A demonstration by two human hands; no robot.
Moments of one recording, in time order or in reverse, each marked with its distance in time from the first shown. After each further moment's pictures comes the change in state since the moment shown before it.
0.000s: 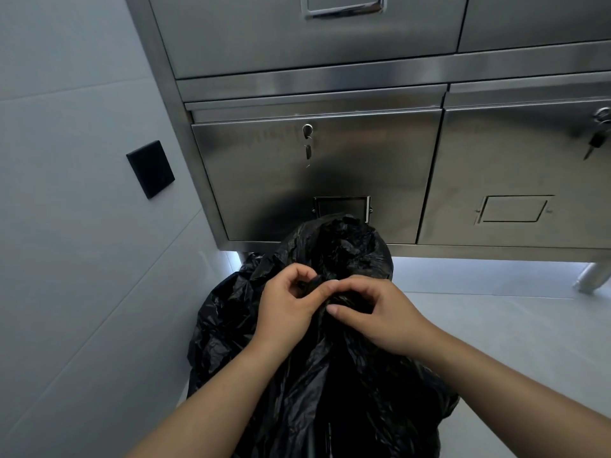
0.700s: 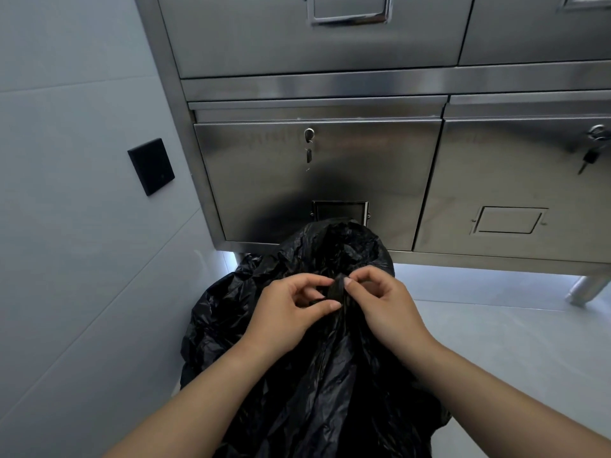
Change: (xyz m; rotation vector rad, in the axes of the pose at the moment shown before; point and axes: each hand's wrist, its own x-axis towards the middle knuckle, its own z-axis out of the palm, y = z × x) left_hand -0.003 0.006 -0.007 0.109 -0.210 -0.024; right_hand 0.004 0.002 0.006 0.201 0.301 0.254
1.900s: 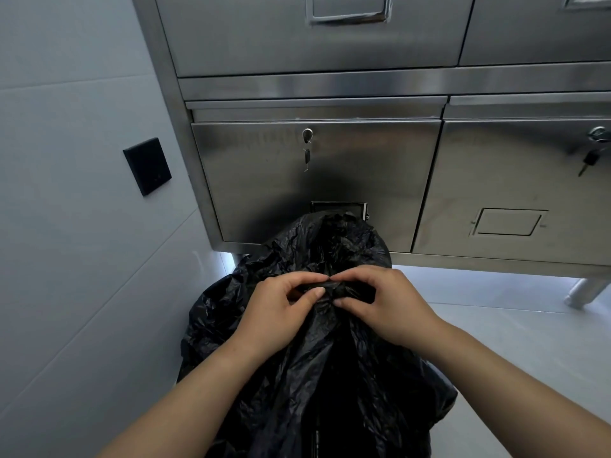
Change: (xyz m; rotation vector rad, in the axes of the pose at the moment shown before) left_hand 0.003 0.005 -0.008 0.173 0.015 0.074; right_hand 0.014 -0.018 -0.022 -0.571 -0.218 -0.376
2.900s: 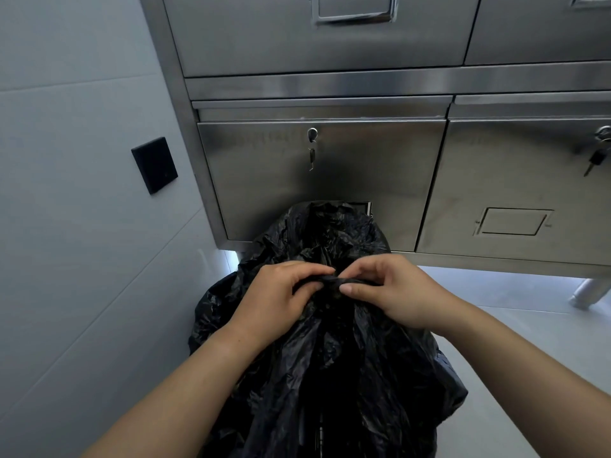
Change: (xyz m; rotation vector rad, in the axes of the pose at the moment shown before) left_hand 0.007 0.003 -0.016 0.257 -0.014 0.305; right_hand 0.007 -0.018 -0.020 0.457 -0.249 0.193
